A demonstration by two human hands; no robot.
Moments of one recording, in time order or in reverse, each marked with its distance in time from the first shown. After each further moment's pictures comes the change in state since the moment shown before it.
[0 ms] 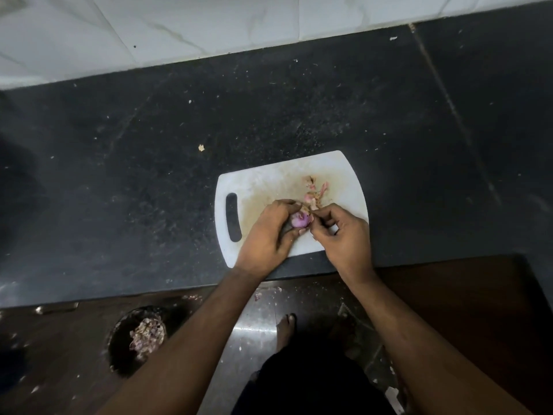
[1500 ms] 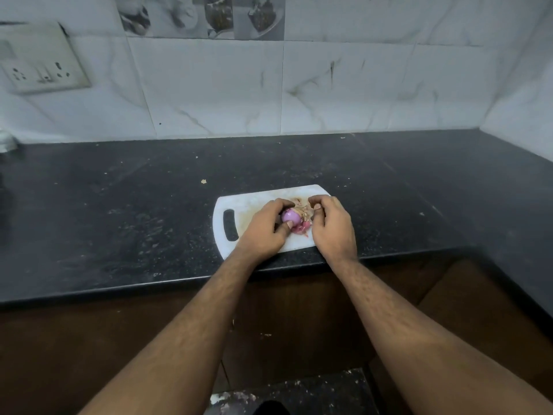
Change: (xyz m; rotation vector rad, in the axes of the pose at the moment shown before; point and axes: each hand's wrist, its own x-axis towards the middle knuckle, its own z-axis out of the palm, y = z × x) left_hand -0.008 -0.014 0.006 -0.016 0.090 0.096; right_hand -0.013 -0.005 0.013 -0.293 0.281 -0.222
